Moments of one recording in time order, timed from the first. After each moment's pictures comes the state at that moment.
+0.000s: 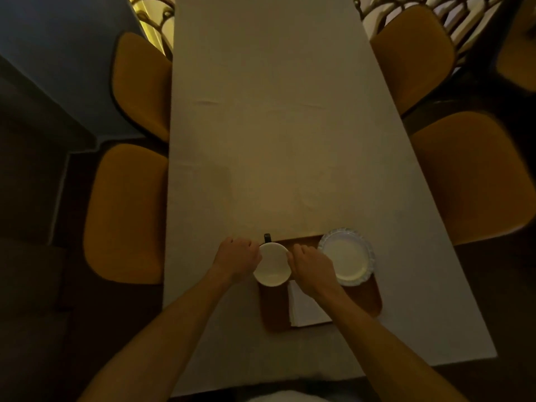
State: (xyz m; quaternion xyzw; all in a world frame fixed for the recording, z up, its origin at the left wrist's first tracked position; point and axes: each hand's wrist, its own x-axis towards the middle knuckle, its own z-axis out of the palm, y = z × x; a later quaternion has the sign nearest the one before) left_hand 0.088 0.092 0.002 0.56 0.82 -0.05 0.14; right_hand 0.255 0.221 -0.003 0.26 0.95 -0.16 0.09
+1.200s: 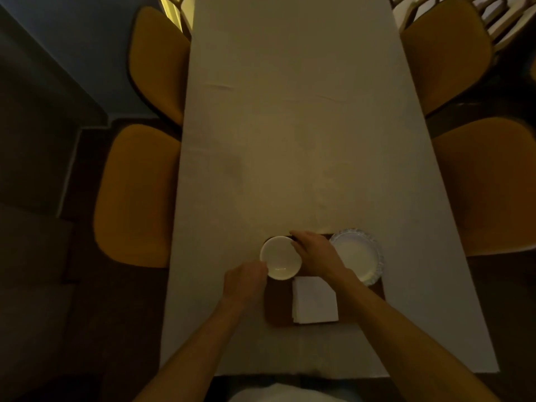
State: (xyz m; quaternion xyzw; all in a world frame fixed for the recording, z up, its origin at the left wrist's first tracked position) left_hand 0.145 0.062 -0.001 0.32 0.90 0.04 0.30; right_hand 0.221 0.252 -0.011 0.24 0.91 -0.31 0.13
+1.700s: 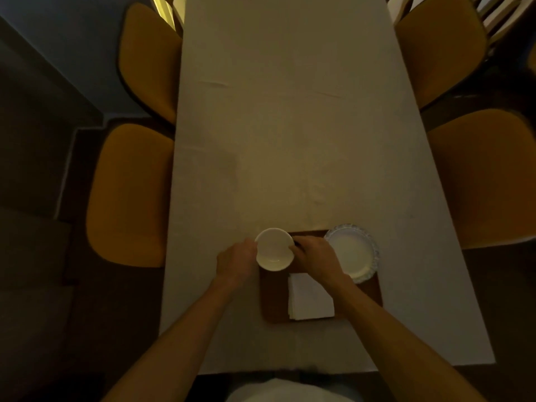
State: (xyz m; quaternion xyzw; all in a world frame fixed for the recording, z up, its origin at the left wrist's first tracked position) left_hand 0.114 0.084 0.008 0.29 0.91 0.03 0.30; right_hand 0.242 0.247 -0.020 0.24 0.92 -0.31 0.06
